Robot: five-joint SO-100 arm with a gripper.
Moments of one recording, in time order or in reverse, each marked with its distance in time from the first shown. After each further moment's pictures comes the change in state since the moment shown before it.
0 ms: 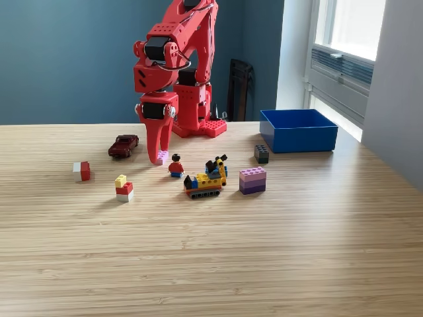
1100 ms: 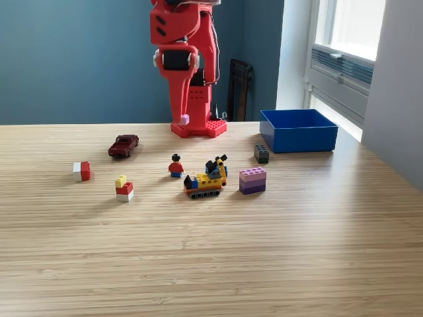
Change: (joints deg) arm -23.7 -1.1 -36.3 26.0 11.5
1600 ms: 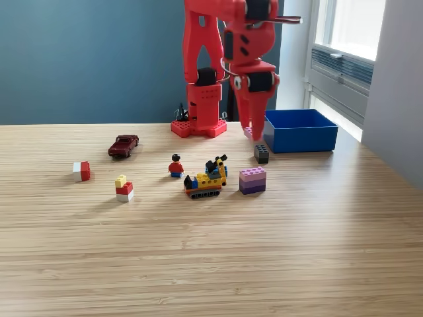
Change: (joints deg) arm -32.4 -27.5 -14.0 3.3 9.1
